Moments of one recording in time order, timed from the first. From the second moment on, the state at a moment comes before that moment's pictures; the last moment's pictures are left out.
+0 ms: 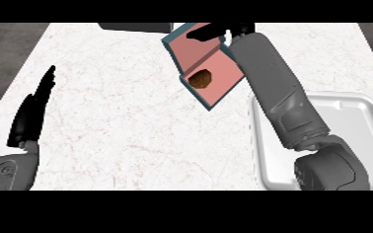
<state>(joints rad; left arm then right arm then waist) -0.18 0.31 0.17 -1.33 -0.29 0.06 0.06 -1.30 -0.03 -0.45 -0.28 0.63 -0.38 -0.22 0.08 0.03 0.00</state>
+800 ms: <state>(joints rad) -0.14 0.33 0.21 -1.32 -0.27 0.05 0.05 -1.16 -0.34 -0.59 -0.28 0.45 -0.12 -0.40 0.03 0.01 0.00</state>
